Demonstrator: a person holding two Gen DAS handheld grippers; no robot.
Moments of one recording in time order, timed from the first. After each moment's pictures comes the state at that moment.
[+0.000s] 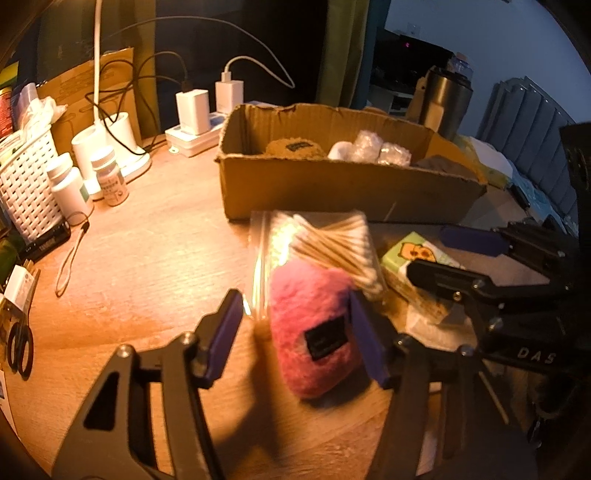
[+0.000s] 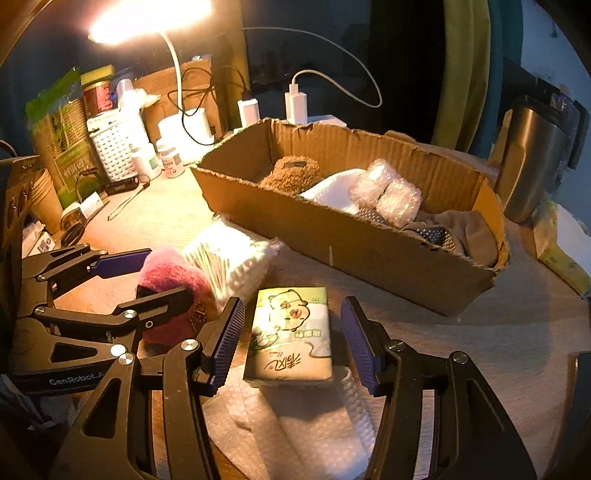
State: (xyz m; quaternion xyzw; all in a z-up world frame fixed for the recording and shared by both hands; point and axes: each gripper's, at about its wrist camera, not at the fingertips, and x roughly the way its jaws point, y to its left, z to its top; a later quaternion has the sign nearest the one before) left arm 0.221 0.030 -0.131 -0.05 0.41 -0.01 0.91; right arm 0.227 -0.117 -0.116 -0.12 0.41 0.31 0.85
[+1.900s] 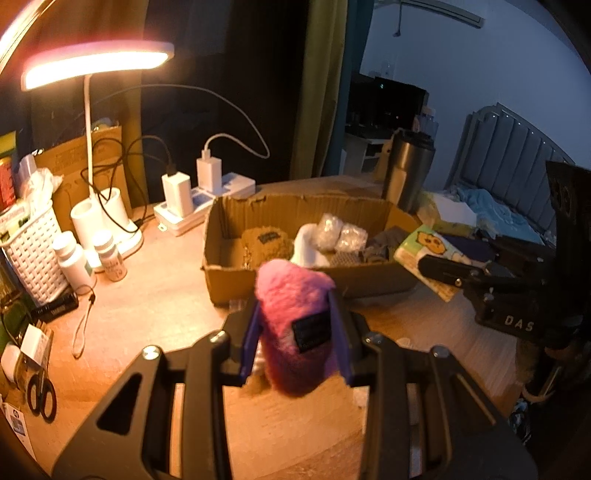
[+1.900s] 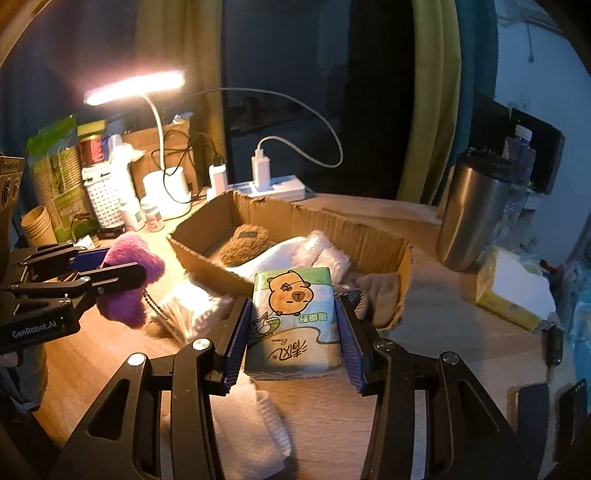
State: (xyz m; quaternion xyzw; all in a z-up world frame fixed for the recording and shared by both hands) left arm 0.217 0.018 -0.063 -0.06 0.33 -0.05 0.94; right arm 0.235 -0.167 -0.057 -0.11 0.32 0.28 0.90
